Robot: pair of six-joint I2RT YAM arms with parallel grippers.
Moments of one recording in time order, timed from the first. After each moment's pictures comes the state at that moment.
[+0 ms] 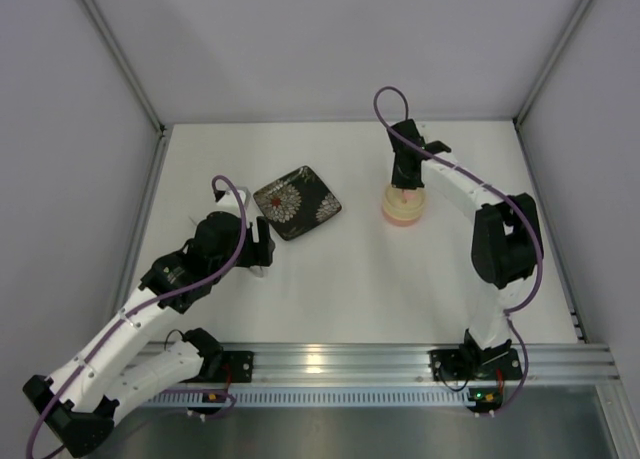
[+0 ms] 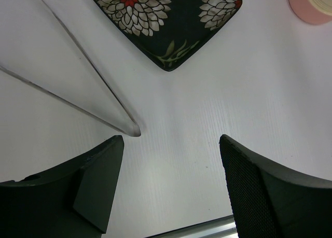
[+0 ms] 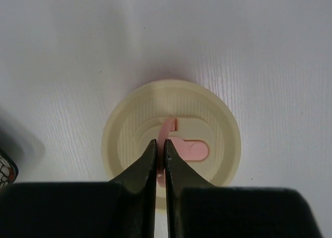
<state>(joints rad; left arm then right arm) -0.66 0.80 0.88 -0.70 -0.28 -0.42 0.38 1.90 1.55 -0.67 0.32 0.45</state>
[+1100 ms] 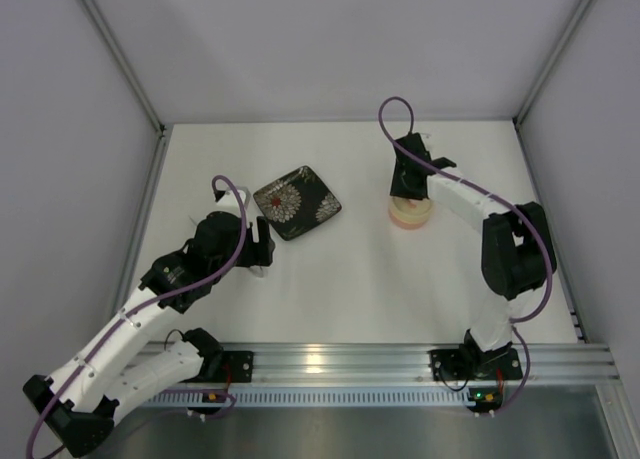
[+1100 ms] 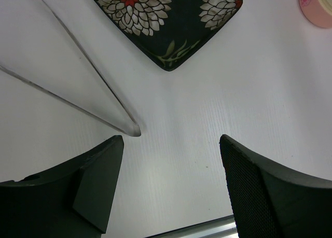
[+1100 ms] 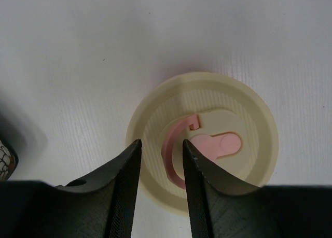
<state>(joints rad) -0.66 0.80 0.88 -0.70 -0.28 -0.42 0.38 1.79 1.34 -0.49 0.28 0.48</state>
